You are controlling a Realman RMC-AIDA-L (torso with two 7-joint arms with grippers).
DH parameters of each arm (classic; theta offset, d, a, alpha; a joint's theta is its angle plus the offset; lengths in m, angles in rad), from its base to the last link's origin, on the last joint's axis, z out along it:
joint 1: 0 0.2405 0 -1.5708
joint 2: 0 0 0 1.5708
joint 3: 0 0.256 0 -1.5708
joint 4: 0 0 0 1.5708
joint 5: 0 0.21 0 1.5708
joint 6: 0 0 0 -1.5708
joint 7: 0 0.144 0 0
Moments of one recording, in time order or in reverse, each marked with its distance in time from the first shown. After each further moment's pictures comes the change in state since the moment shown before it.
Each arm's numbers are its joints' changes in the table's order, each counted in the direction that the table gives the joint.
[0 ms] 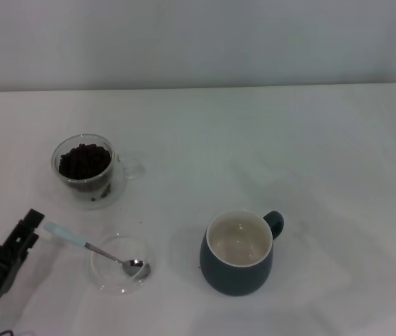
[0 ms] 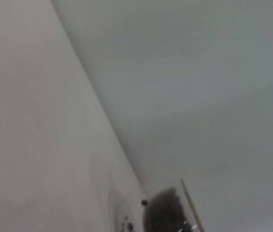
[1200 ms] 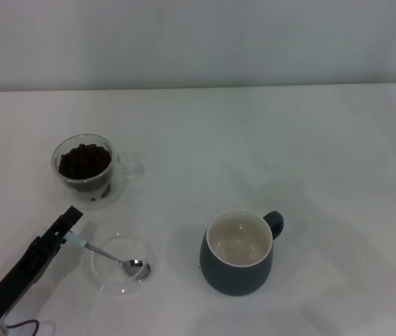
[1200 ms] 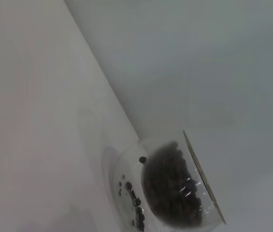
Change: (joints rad) left arm -0.073 -0.003 0.000 0.015 0.098 0.104 -0.007; right arm 0.002 0.023 0.001 -0.015 -0.013 -0.004 -0.008
